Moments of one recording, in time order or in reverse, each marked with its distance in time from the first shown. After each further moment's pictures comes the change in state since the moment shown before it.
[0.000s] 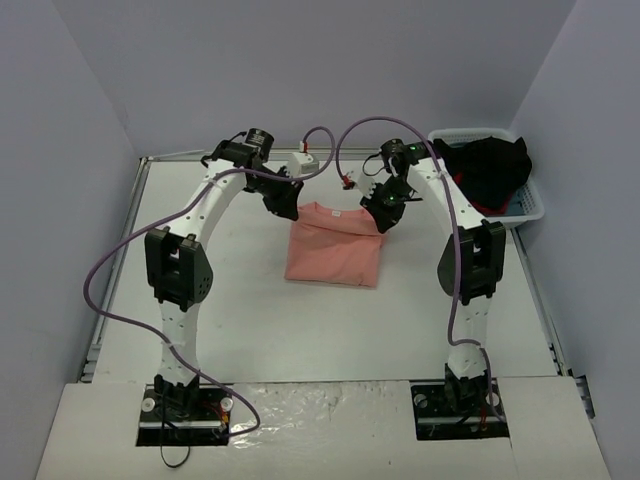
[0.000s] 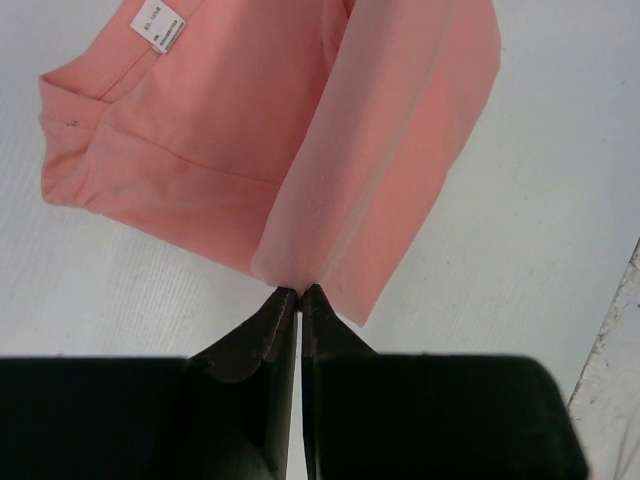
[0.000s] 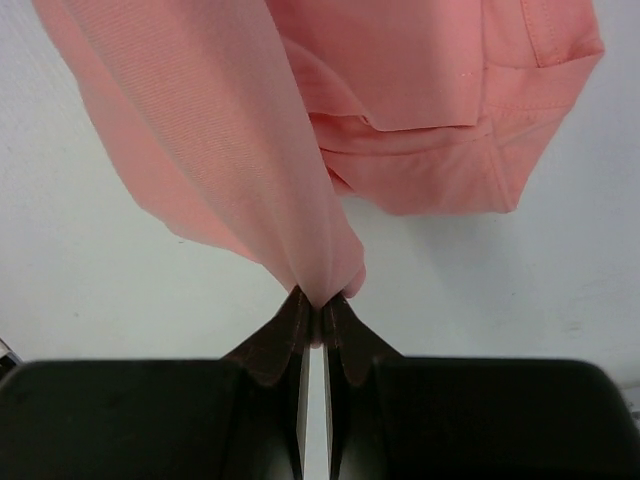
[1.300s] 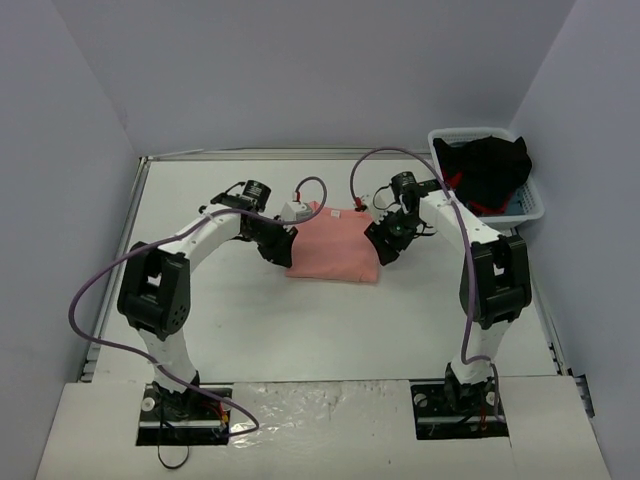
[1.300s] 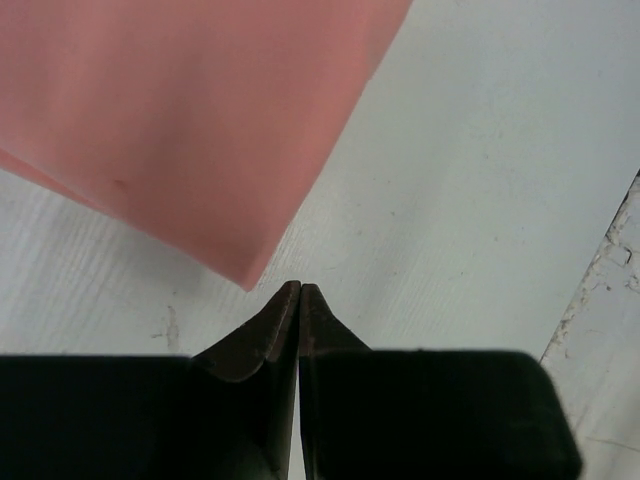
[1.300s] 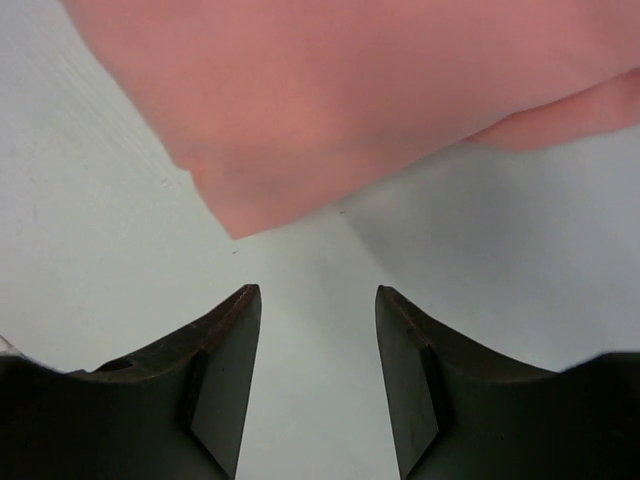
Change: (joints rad) left arm -0.029 -0.272 -0.684 0.364 -0.019 -0.132; right arm -0.029 -0.238 -0.523 0.356 -0.003 0.235
